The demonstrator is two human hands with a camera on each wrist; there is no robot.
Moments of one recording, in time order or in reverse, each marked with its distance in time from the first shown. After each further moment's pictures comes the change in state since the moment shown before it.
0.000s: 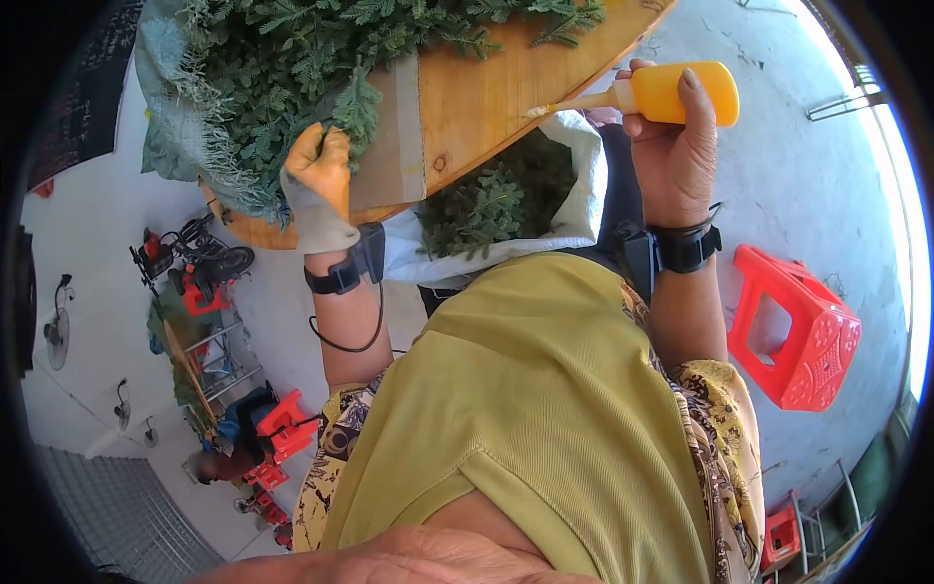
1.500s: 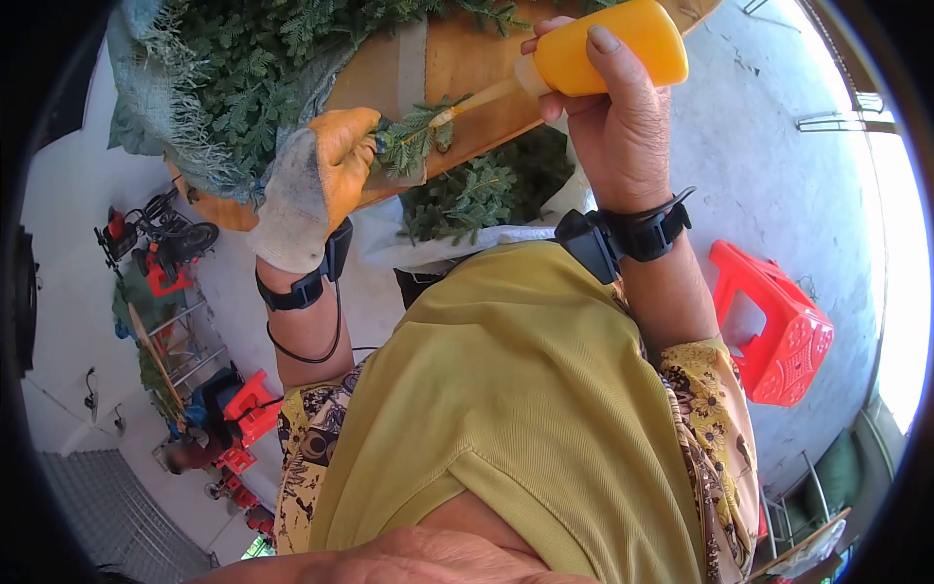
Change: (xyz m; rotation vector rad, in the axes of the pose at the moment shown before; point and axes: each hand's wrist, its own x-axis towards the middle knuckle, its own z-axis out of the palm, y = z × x) left_hand -0.011 0.023 -0.021 0.299 -0.356 0.596; right_hand 0.001 0.045 0.058 -0.215 -0.285 0.070
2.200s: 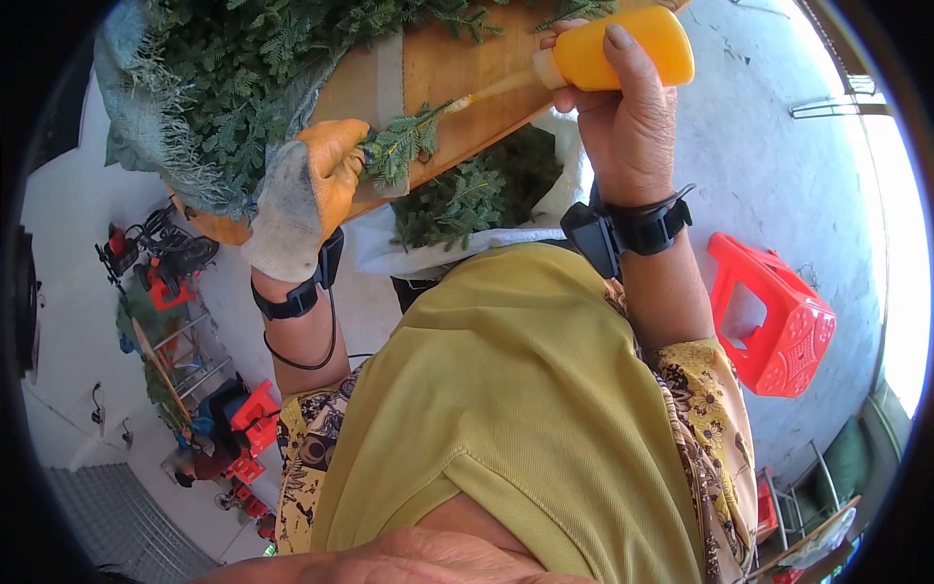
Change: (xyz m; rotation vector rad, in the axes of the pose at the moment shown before) left_hand 0.008 0.004 0.003 -0.008 -0.018 0.016; right_hand 0.004 -0.009 -0.025 -0.015 0.063 -0.036
